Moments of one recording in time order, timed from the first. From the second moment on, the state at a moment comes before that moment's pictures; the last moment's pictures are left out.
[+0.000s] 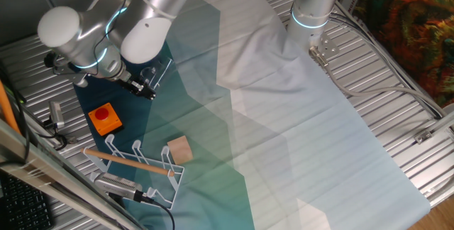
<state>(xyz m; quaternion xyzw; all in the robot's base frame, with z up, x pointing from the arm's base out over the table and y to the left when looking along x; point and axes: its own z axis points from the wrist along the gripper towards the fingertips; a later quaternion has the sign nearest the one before) 0.609 -0.049 0.038 0.25 -0.96 -0.01 0.13</state>
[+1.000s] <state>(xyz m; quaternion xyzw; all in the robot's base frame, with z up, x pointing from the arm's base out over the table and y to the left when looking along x) 0.596 -0.047 0.031 0.27 -0.95 0.01 0.14</state>
